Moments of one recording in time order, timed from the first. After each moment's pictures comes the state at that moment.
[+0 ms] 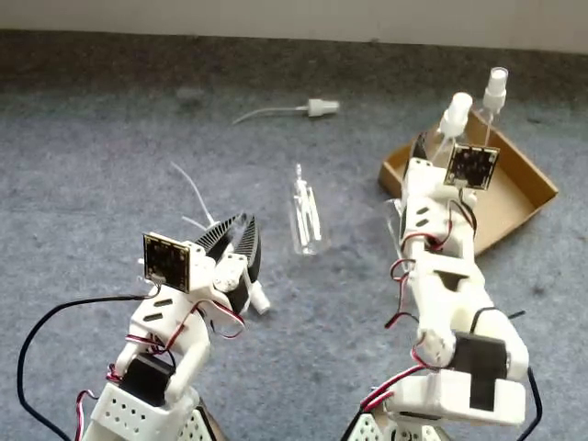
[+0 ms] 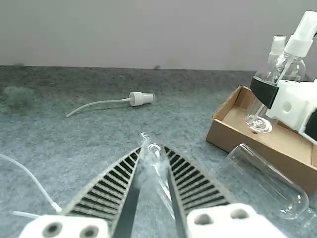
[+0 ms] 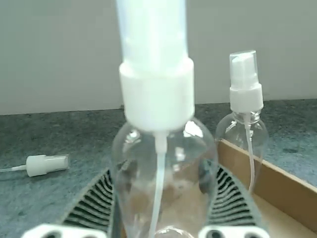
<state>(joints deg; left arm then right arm) 19.2 -103.7 95.9 26.0 17.5 3.7 -2.5 56.5 -40.1 1.6</state>
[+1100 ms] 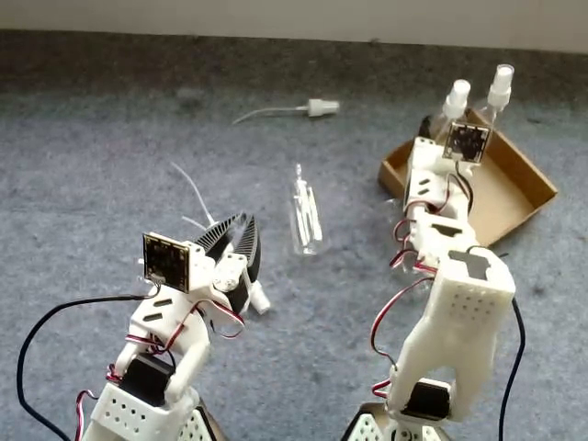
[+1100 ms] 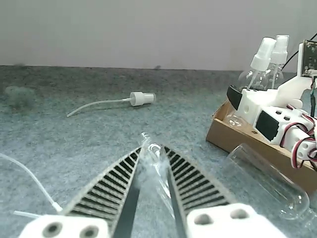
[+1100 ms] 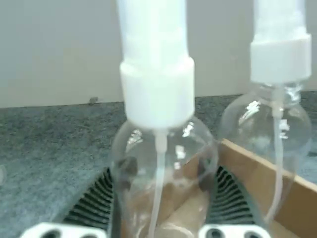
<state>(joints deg) 19.0 -103.7 96.0 26.0 17.5 6.2 35.1 22.6 -44.9 1.7</state>
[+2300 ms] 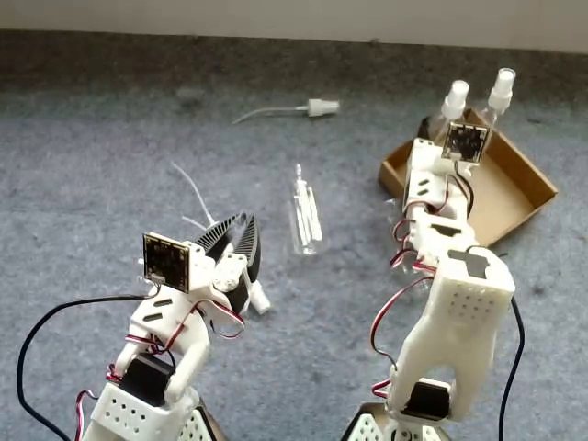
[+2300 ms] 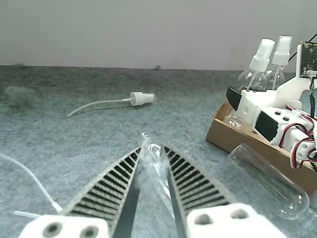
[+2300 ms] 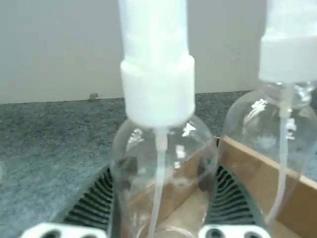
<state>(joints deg) 19.0 -103.7 96.0 26.0 17.5 6.2 34.9 22.5 -44.9 1.9</state>
